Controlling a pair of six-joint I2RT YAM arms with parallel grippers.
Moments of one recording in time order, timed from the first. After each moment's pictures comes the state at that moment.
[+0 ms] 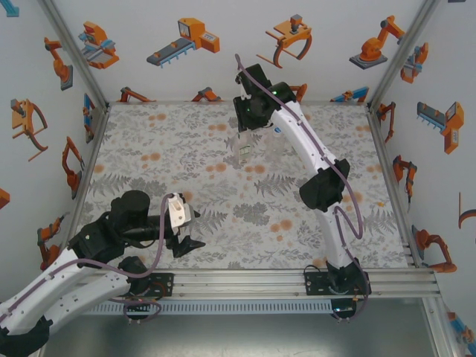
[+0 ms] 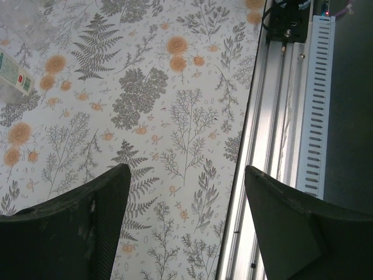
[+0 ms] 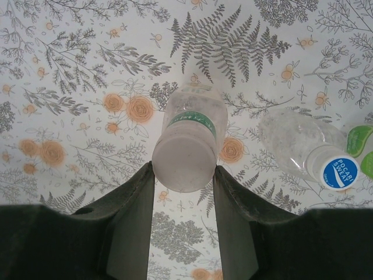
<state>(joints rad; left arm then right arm) -0.91 0.55 0.76 -0.64 0.40 0.28 0.58 2.29 2.56 -1.20 0.02 0.21</state>
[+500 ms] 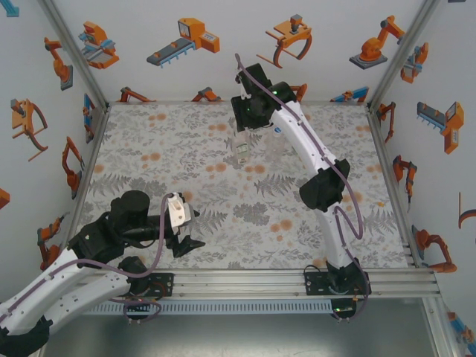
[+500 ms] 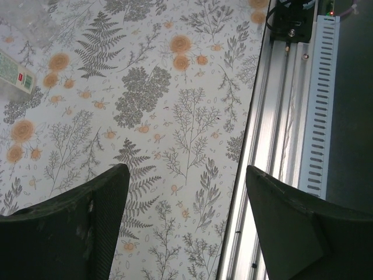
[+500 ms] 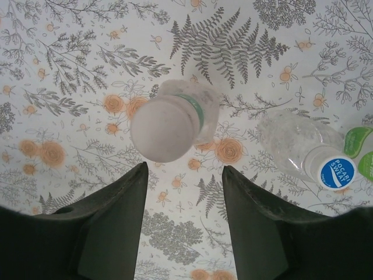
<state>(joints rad) -0.91 0.55 0.76 -0.64 0.39 0.28 0.58 2.29 2.57 -1.20 0.02 0.20</state>
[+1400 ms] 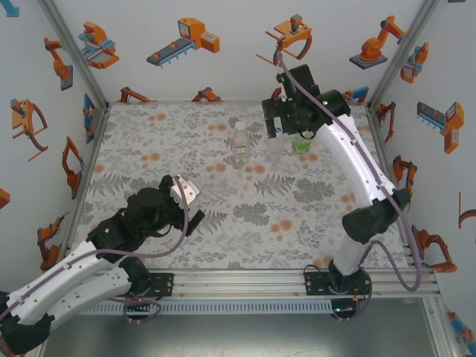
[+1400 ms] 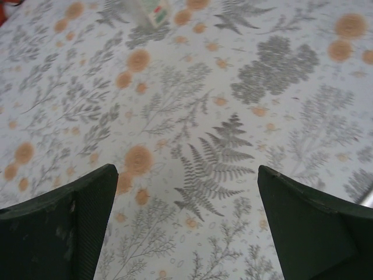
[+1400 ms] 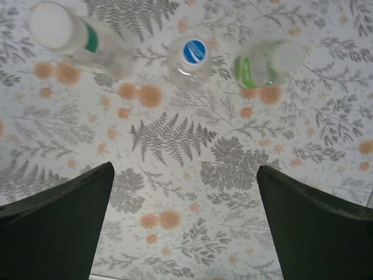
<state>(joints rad) -0.89 0.65 0.66 -0.45 -0.19 0.19 0.49 1.71 1.98 -1.14 0.20 0.14</state>
